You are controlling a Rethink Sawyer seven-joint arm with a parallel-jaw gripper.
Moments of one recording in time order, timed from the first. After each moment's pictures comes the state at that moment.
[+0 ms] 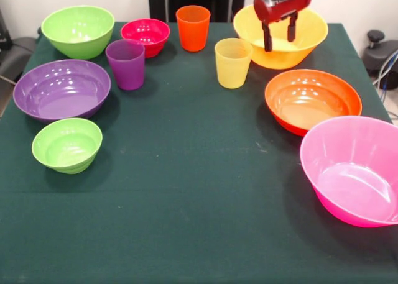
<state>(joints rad) -0.32 -0.64 0.35 2.02 -0.45 0.28 1.67</state>
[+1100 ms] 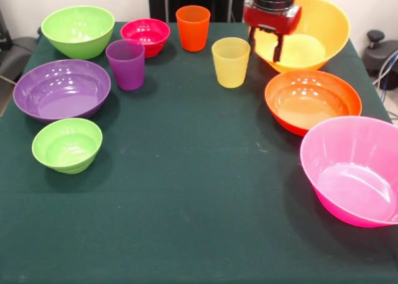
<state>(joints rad) -0.11 -0.57 0.01 2.01 -0.04 0.11 2.23</state>
